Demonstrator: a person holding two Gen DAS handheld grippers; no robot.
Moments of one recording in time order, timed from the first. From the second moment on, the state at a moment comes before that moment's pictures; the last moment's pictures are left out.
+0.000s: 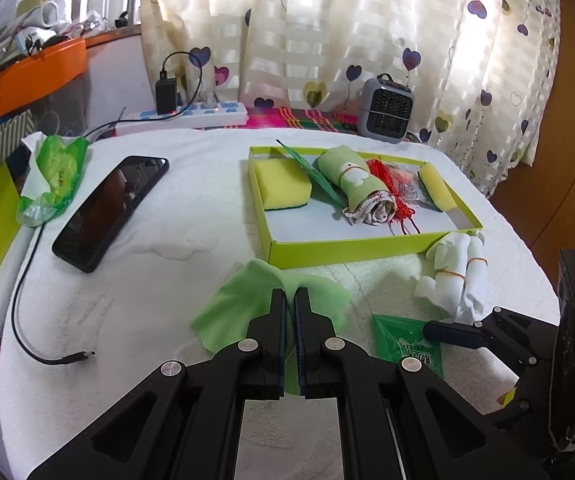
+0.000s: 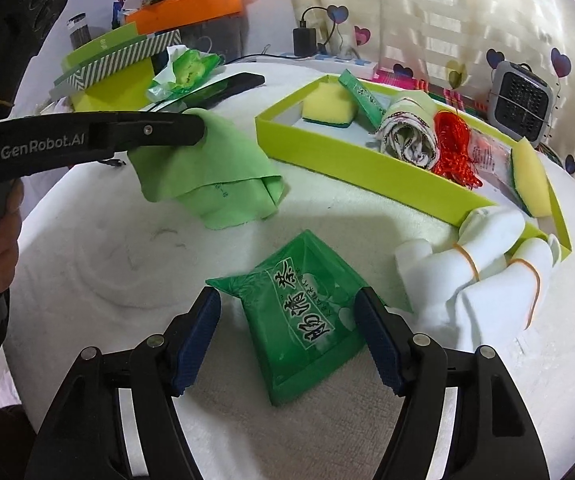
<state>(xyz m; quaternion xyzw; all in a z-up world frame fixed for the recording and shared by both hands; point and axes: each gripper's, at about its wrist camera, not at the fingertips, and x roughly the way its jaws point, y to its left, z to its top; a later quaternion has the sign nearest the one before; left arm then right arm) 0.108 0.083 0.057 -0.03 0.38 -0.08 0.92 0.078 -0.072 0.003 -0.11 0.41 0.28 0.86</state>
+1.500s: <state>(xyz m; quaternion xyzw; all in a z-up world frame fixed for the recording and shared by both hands) 0.119 0.052 0.121 -0.01 0.32 -0.12 0.94 0.084 -0.116 0.085 -0.04 0.30 0.26 0.92</state>
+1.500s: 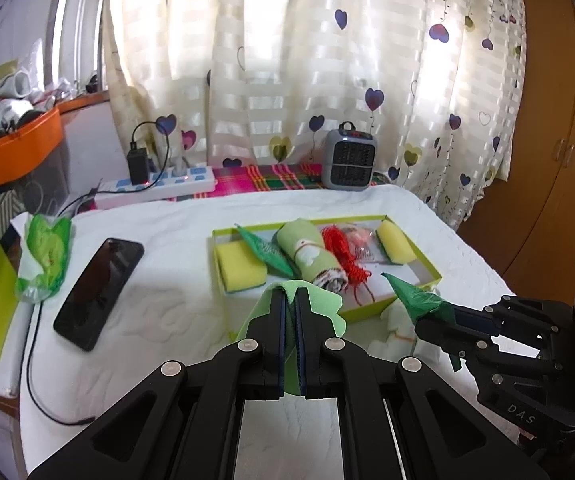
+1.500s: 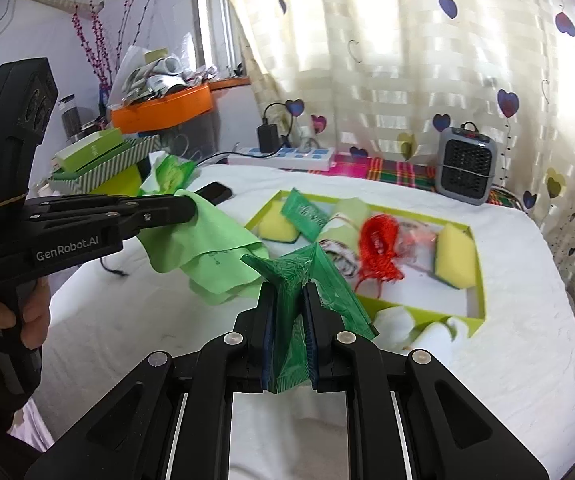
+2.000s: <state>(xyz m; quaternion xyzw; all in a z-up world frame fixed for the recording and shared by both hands) 0.175 0.036 0.127 -0.02 0.32 -0.12 0.94 0.140 -0.148 0.097 -0.03 0.30 0.22 0.93</state>
